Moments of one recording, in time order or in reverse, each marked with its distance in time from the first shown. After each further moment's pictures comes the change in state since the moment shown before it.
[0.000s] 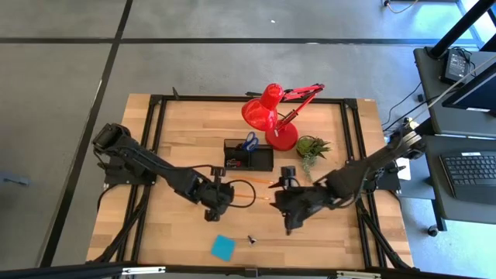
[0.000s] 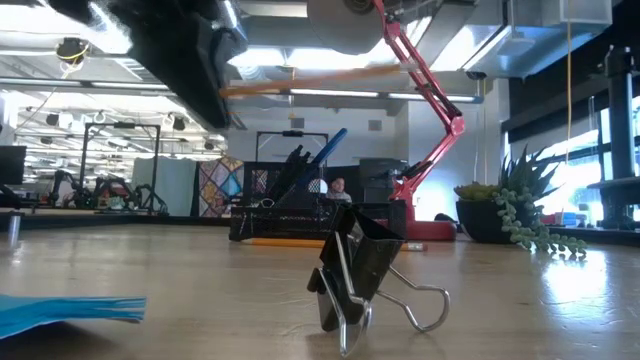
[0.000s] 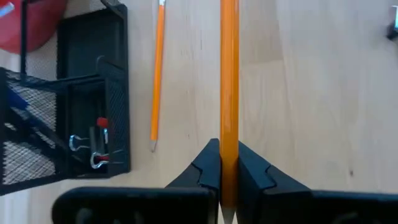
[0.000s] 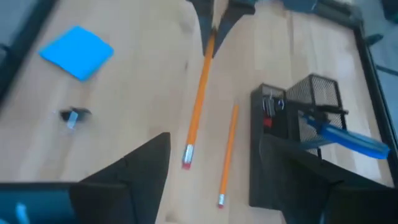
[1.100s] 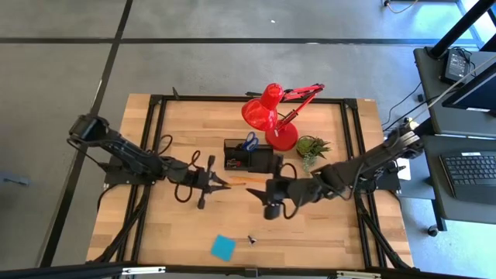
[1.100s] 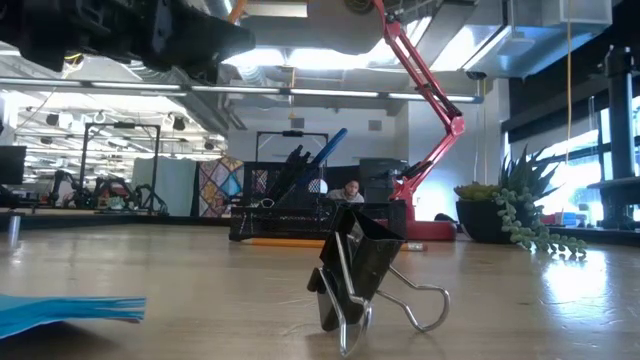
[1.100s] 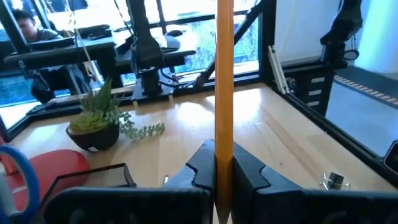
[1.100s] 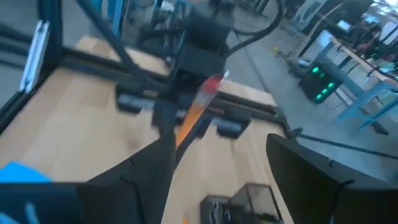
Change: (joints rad) left arm 0.102 -0.333 -0.794 1.502 0.156 0.333; right arm -0.064 0.016 0.000 0.526 0.164 -0.304
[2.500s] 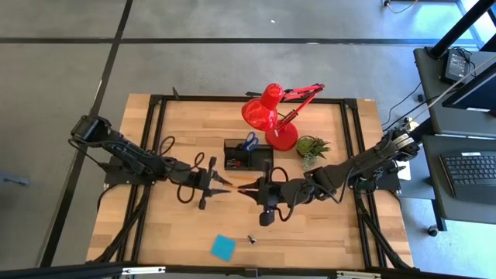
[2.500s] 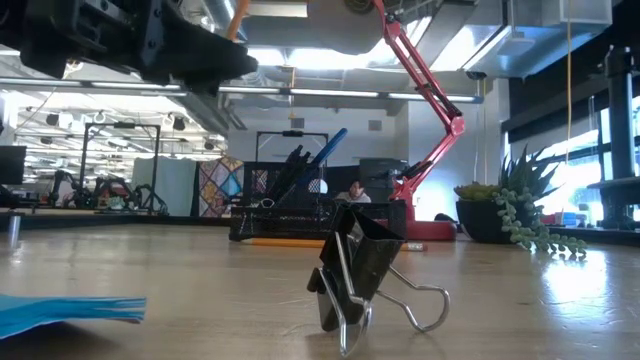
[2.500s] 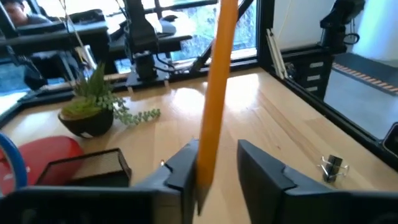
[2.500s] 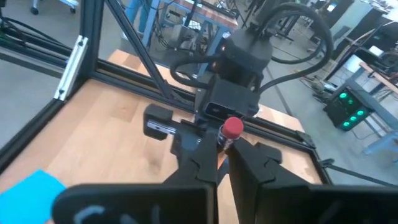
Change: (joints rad) left arm 0.000 0.032 0.000 -0.026 0.018 -0.011; right arm -0.030 0.064 -0.001 0.142 -0.138 -0.093
